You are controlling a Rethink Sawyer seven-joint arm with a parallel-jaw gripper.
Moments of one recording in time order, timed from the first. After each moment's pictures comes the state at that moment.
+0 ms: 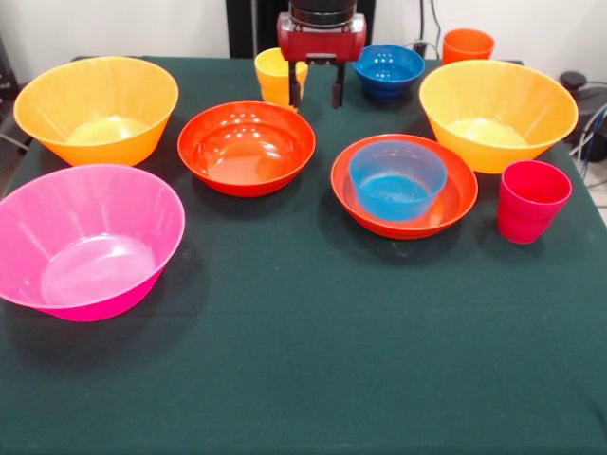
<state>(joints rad) -0.44 -0.66 0.19 1.97 -0.54 0.24 1.98</state>
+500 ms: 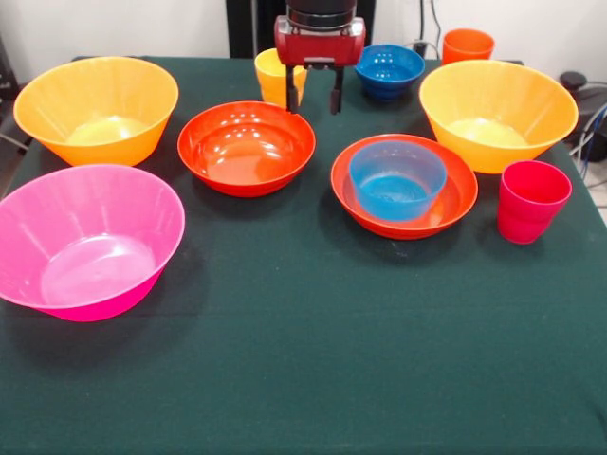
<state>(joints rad) -0.44 -0.66 0.20 1.94 -0.54 0.24 1.98</state>
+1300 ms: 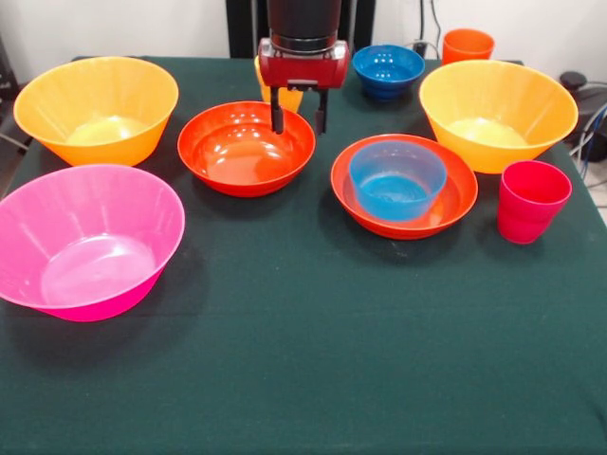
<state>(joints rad) -0.47 -0.60 0.20 1.87 -0.55 0.24 1.98</state>
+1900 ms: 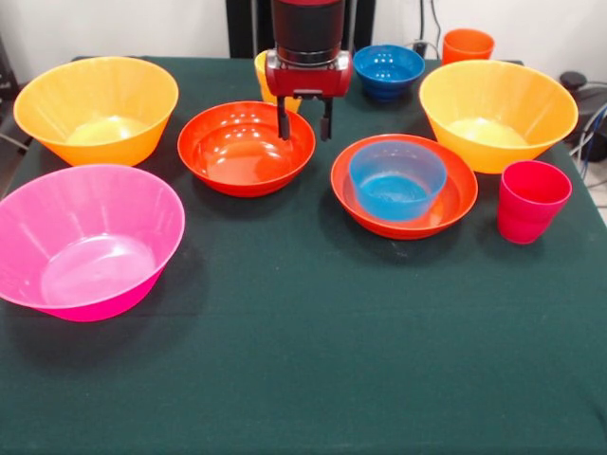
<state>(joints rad) -0.47 -0.55 0.20 1.87 -0.55 0.24 1.98</state>
